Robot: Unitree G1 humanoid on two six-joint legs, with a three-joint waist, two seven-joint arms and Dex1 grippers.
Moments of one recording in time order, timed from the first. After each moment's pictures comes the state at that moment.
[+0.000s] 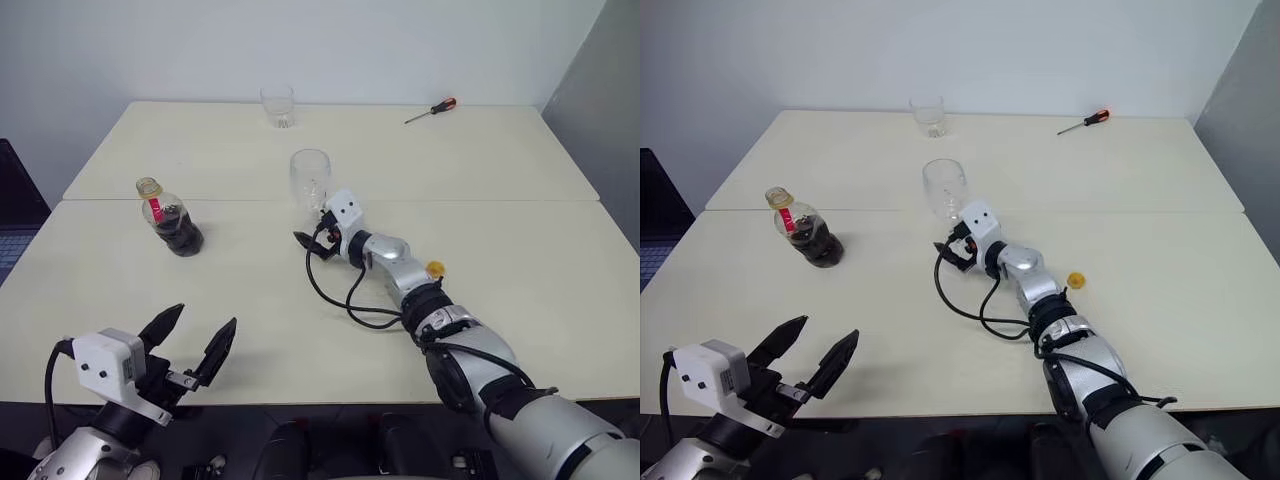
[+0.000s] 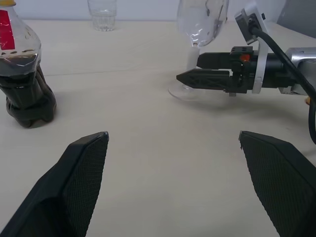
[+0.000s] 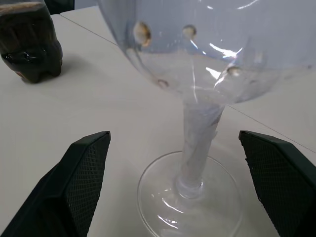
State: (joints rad) left arm 0.64 0.37 0.42 -0.82 -0.61 0.30 -0.44; right arm -0.98 0.08 0.04 1.04 -0.04 -0.11 0.55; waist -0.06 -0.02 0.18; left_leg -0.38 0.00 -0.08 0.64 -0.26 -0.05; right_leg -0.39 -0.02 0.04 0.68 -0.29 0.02
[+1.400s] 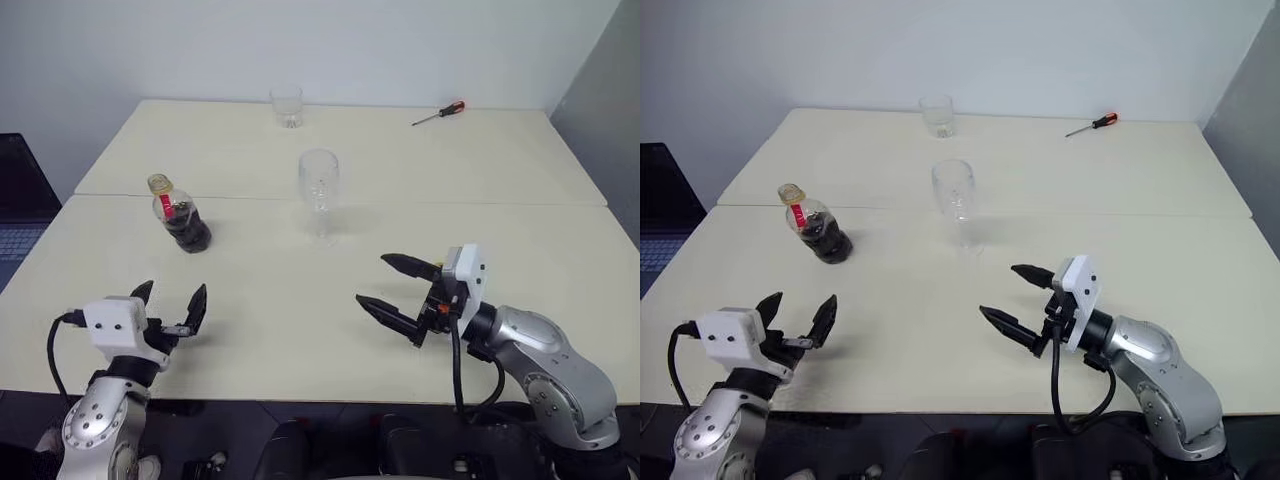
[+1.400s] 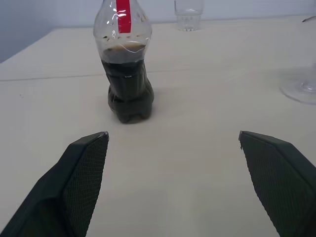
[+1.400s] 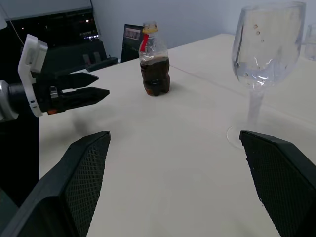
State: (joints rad) left arm 0.23 0.33 0.39 -0.37 -0.34 0.17 -0.31; right arm -0.10 -0.40 0.04 -0.67 0.52 0.63 0.66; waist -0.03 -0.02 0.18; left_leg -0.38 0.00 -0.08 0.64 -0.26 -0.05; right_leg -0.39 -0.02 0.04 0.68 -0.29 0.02
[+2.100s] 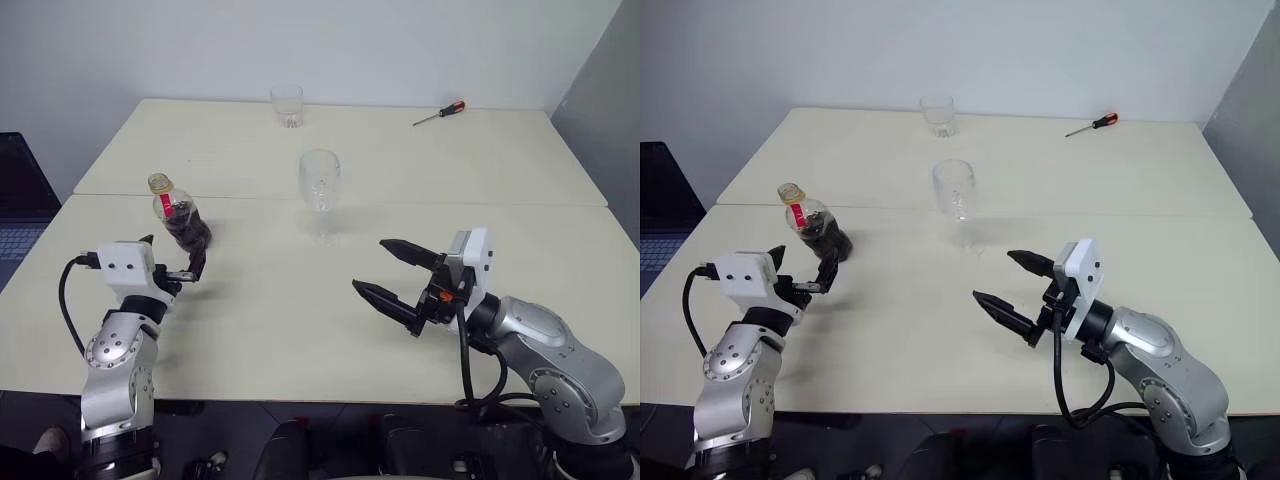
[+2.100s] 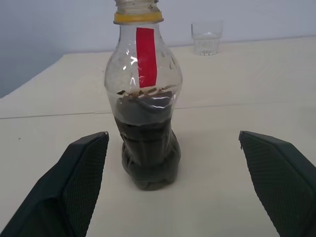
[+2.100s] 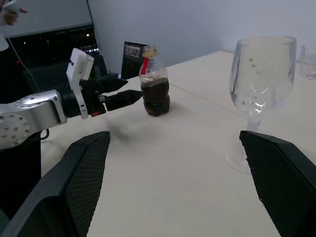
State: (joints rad) left arm -0.10 0.40 0.38 -0.06 -0.28 0.14 -0.30; right arm -0.17 -0.42 0.03 -0.70 0.64 0.67 0.56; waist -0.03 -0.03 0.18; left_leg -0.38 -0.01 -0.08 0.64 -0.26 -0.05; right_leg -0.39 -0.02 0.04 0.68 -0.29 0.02
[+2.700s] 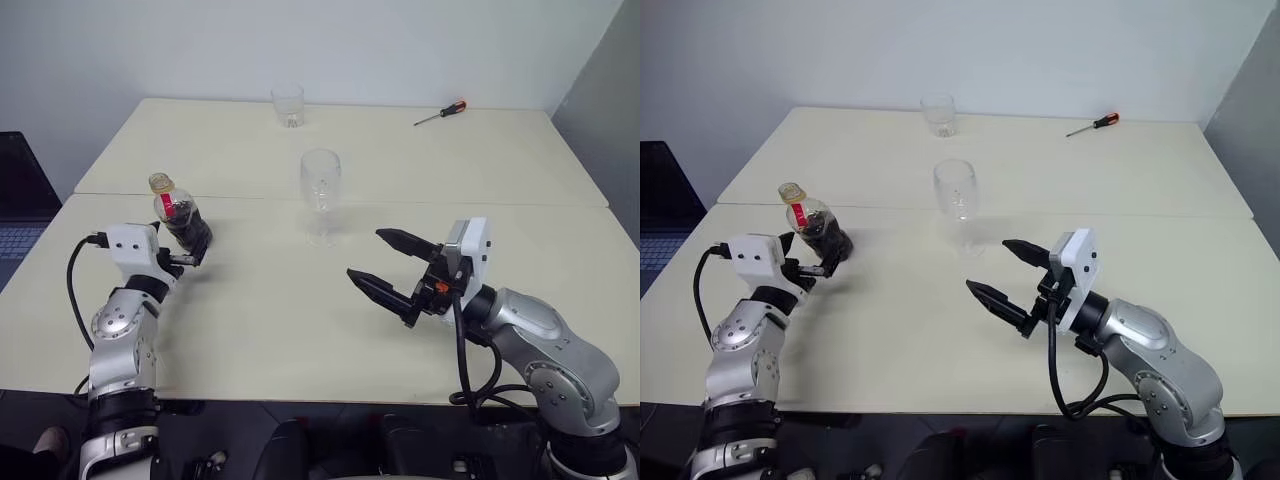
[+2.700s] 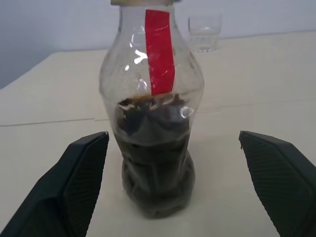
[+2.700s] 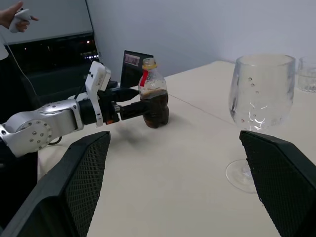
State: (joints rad) left arm -0.30 0.46 0.36 0.26 -0.26 0.02 -0.39; right arm -0.21 -0.40 0.05 -0.70 0.65 0.66 0.51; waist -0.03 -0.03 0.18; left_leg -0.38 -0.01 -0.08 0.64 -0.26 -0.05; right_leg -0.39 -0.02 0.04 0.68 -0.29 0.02
